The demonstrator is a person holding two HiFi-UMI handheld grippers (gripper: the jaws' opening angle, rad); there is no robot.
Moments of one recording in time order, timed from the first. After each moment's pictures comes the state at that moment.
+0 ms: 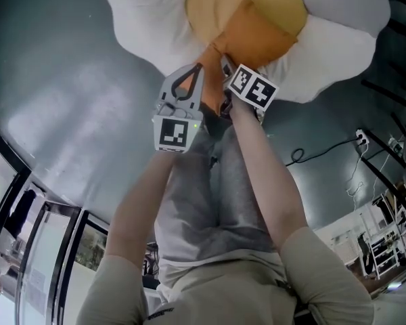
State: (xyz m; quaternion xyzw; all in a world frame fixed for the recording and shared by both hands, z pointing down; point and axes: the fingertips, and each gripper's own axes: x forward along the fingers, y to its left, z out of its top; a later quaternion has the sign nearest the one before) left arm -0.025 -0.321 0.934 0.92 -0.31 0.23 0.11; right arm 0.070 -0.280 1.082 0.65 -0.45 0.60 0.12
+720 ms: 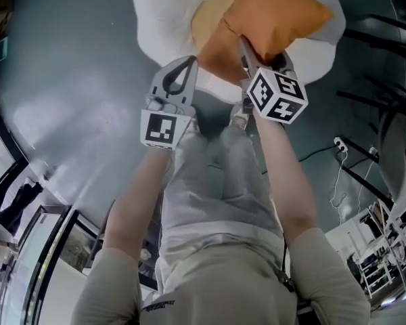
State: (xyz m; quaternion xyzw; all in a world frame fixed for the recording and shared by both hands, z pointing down) left arm -0.020 -0.338 0.698 0.92 -0.37 0.12 0.10; right arm 0.127 -0.365 0.736 0.66 -0.68 0.32 0.08
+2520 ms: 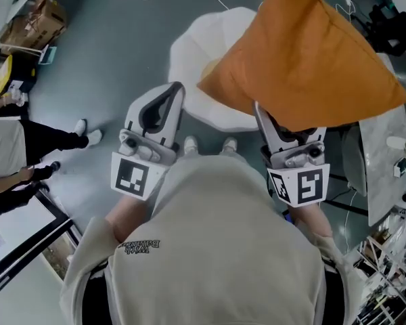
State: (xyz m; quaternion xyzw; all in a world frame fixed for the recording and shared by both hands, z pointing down) left arm -0.066 -0.179 0.164 0.92 -0.37 -0.05 -0.09; right arm 0.090 -0.160 0.144 0.56 -0.82 -0.08 -0.08
